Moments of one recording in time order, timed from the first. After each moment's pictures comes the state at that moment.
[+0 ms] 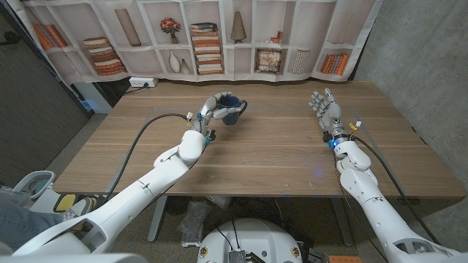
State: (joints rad) left arm 0.84 0.55 0.58 -1.65 0.01 0.02 0.42; left_hand 0.97 -0.02 0.25 -0.19 0.19 0.41 -0.05 0.31 0.22 0.34 -0.06 0.28 0.23 0.46 -0.05 0.23 0.20 0.51 -0.03 0.37 0.18; right arm -0.94 -0.27 -0.04 -1.26 0.59 0.36 0.28; right_hand 0.16 0.03 0.31 -0.05 0.19 0.21 0.03 0.19 0.18 0.18 0.09 0.22 0.18 0.03 0.02 0.20 0.19 0.02 -0.03 0.44 0.17
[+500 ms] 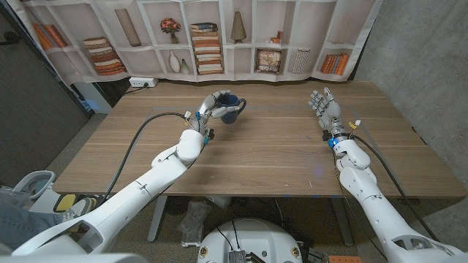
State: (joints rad) left arm 0.85 0.56 0.57 -1.67 0.02 0.03 0.43; left_hand 0.97 -0.02 0.25 -0.19 0.19 0.41 -0.05 0.31 0.22 0.34 -0.06 0.27 0.23 0.46 -0.04 0.22 0.20 0.50 -0.03 0.37 0.18; right arm -0.93 -0.27 -0.04 -1.24 0.59 0.36 0.29; right_hand 0.17 0.04 0.31 -0.06 0.19 0.22 0.03 0.20 0.18 0.19 0.08 0.22 0.18 0.03 0.02 0.20 0.19 0.03 -0.04 0.43 0.17
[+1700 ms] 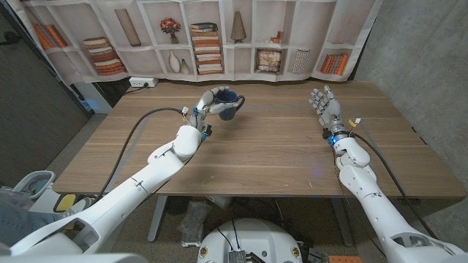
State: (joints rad) left arm 0.84 0.59 0.55 -1.70 0.01 0.04 0.40; left_hand 0.97 -0.02 0.25 -0.19 0.19 0.41 -0.05 0.30 0.22 0.34 -0.06 0.26 0.23 0.46 -0.04 0.22 0.20 0.50 -0.04 0.36 0.18; right arm -0.92 -0.26 -0.04 -1.25 0.58 0.36 0.27; right_hand 0.17 0.04 0.31 -0.06 0.19 0.22 0.04 0.20 0.18 0.20 0.08 0.23 0.18 0.05 0.02 0.20 0.19 0.04 -0.04 0.42 0.18
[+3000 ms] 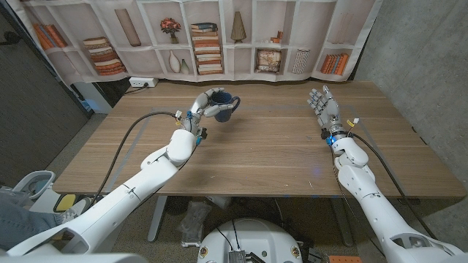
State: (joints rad) left arm 0.91 0.62 0.51 -1.75 -0.01 0.02 0.42; left_hand 0.97 -0.02 0.25 -0.19 0.19 0.41 -0.05 0.29 0.22 0.34 -0.06 0.25 0.24 0.45 -0.04 0.22 0.20 0.49 -0.03 0.35 0.18; right arm -0.92 -0.26 -0.05 -1.25 0.57 0.35 0.26; right_hand 0.15 0.04 0.30 -0.05 0.19 0.22 0.04 0.20 0.18 0.20 0.09 0.23 0.18 0.06 0.02 0.20 0.19 0.04 -0.04 0.40 0.18
